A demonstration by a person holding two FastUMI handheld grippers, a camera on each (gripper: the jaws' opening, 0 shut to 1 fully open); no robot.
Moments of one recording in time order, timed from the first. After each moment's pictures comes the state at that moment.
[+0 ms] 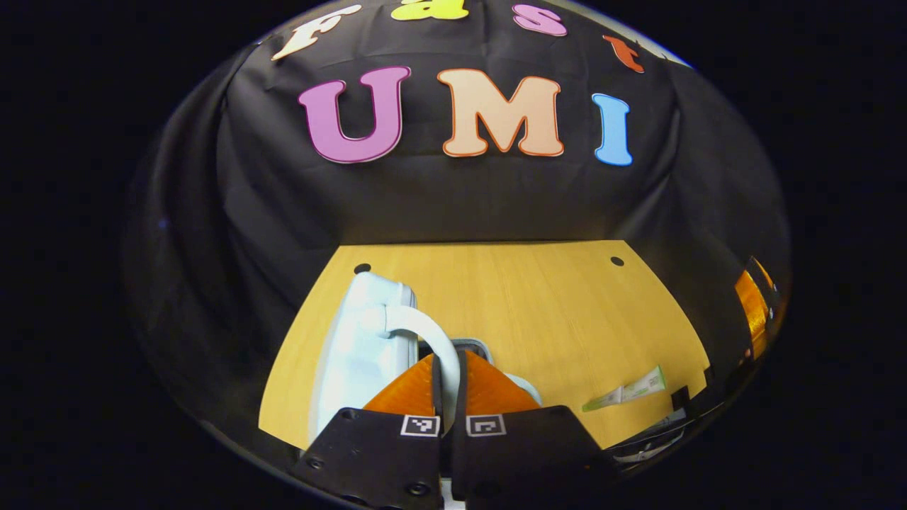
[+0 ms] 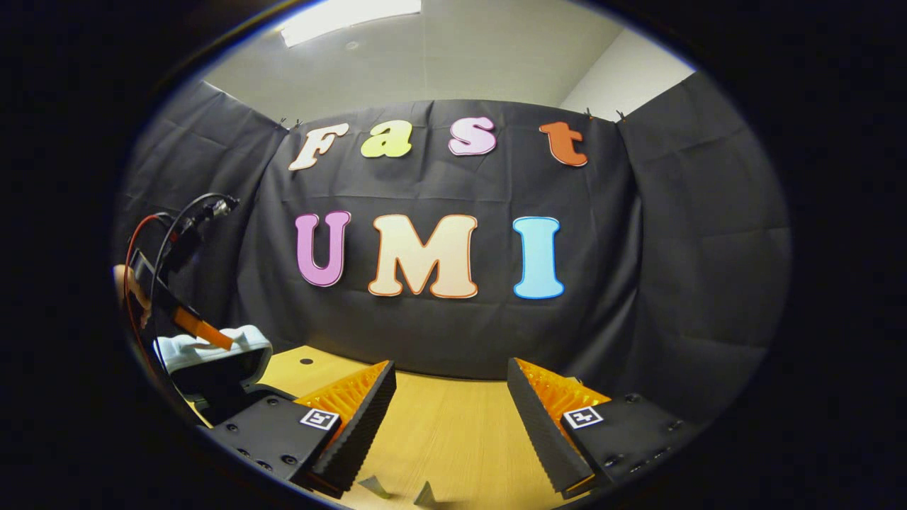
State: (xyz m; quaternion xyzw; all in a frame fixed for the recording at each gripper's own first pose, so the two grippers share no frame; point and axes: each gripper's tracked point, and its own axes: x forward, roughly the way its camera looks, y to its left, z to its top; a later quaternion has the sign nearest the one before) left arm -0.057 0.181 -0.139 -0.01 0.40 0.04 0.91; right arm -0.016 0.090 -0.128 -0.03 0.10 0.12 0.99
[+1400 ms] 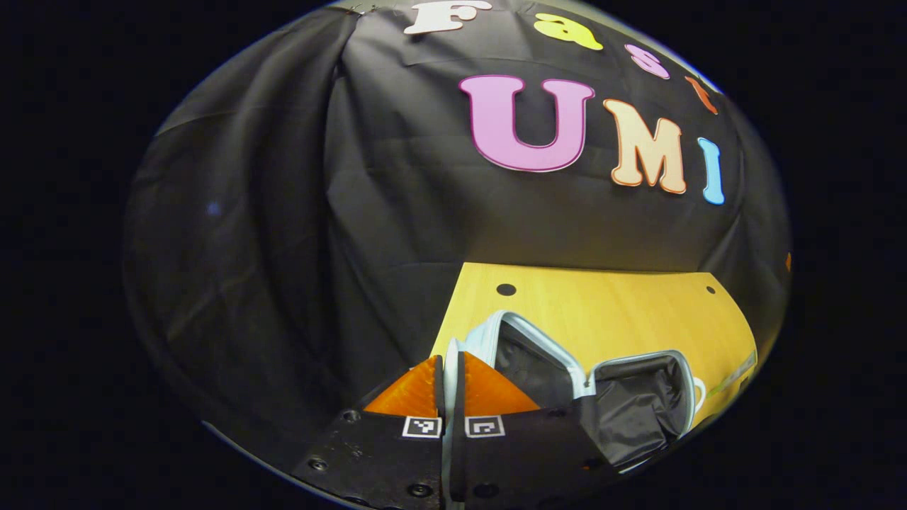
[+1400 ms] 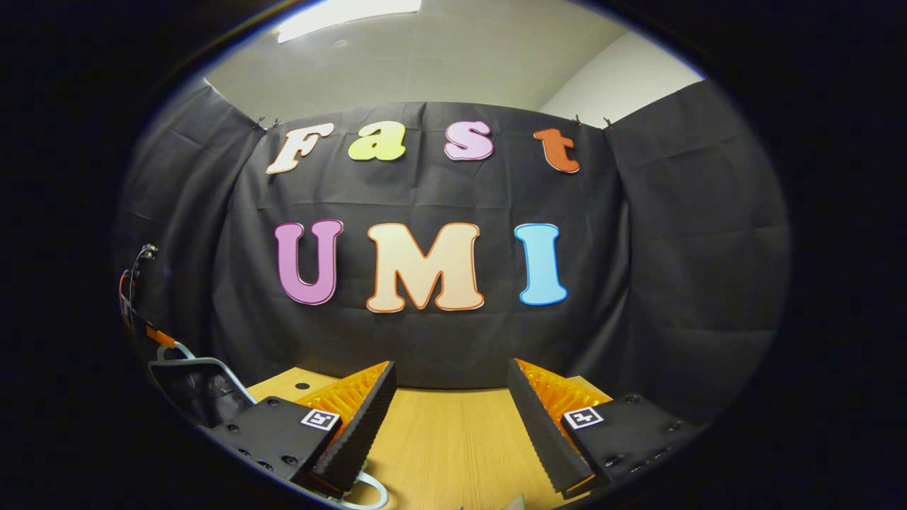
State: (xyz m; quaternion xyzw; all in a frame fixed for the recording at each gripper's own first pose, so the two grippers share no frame) left arm -0.091 0.507 -0.193 -0.03 0.36 0.15 0.92; right arm 0.002 0.182 -0.117 -0.01 0.08 0.03 1.00
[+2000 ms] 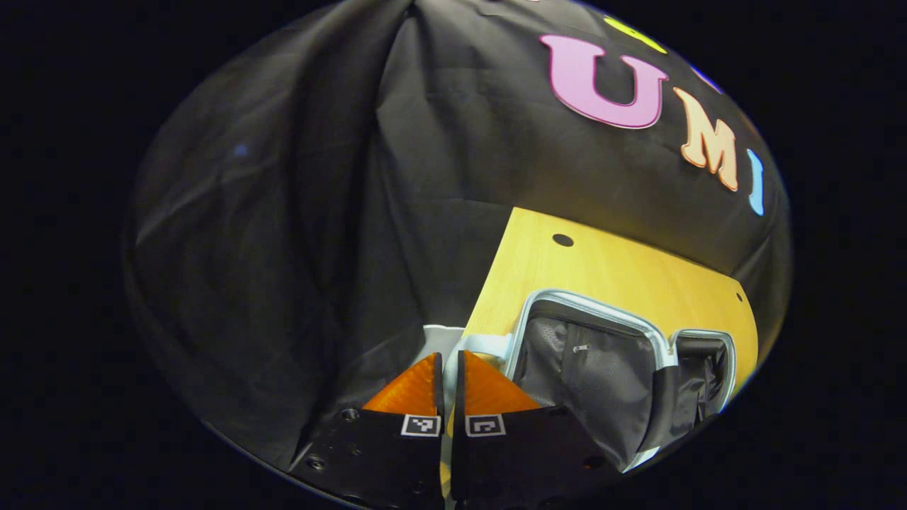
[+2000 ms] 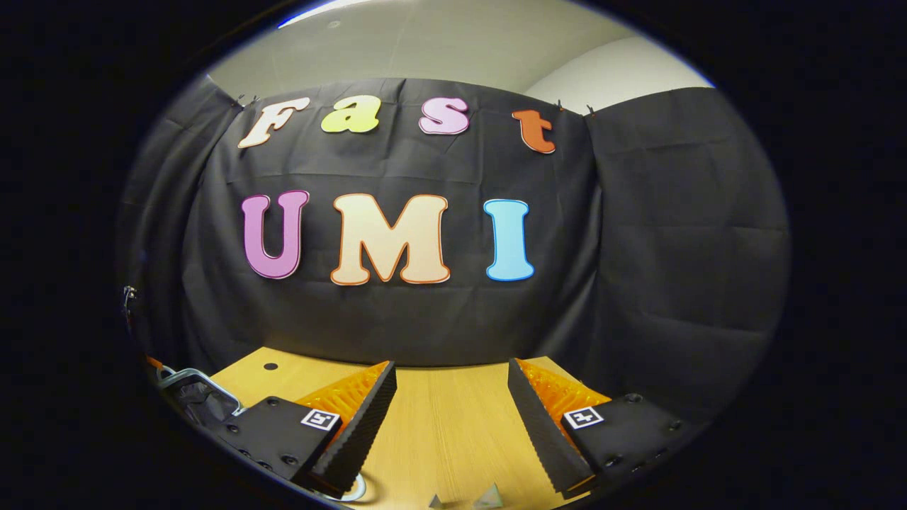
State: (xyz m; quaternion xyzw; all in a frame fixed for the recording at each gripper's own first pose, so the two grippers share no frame) left arm -0.146 0.566 -0.311 -0.11 0.41 0.22 0.88; right arm -0.005 0.153 -0.145 -0.04 0.14 -0.02 0.99
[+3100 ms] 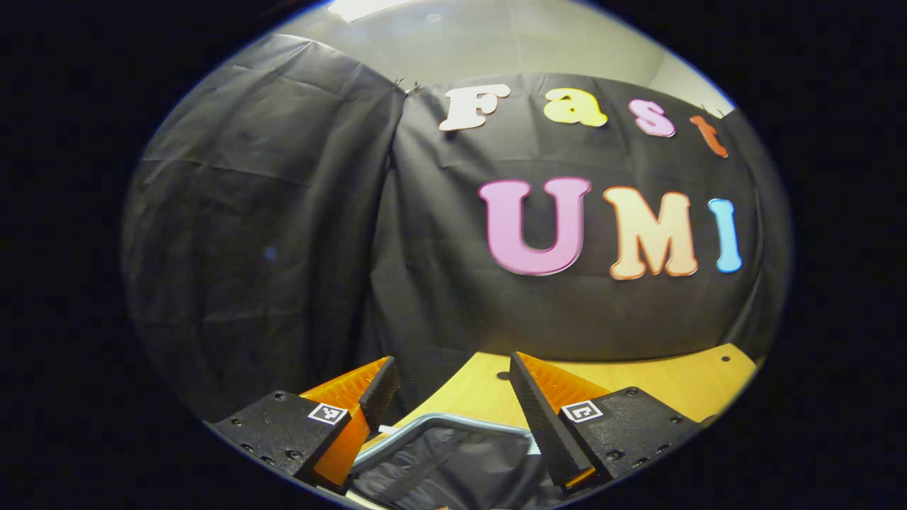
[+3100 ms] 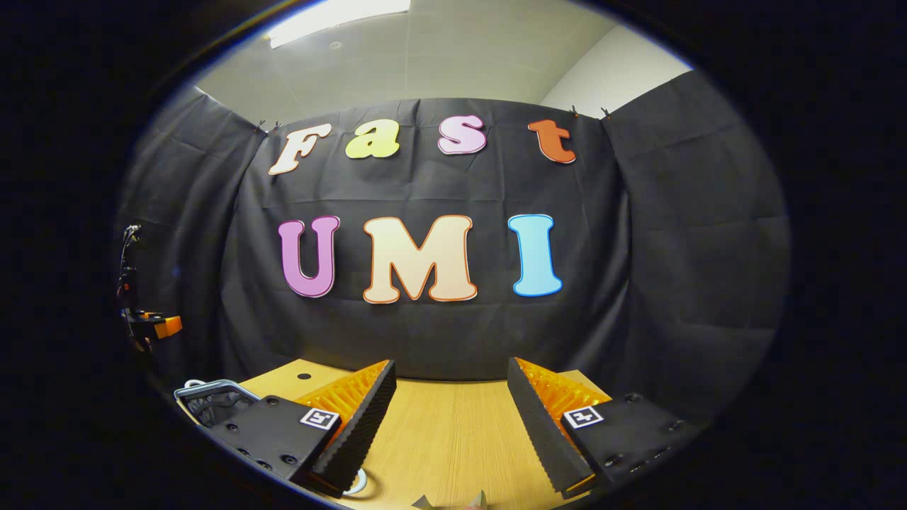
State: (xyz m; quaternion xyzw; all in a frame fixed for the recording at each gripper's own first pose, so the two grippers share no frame) left arm -0.080 0.364 -0.073 0.01 0.10 0.24 0.97; right arm -0.006 0.129 -0.119 0.00 0.09 0.07 0.99
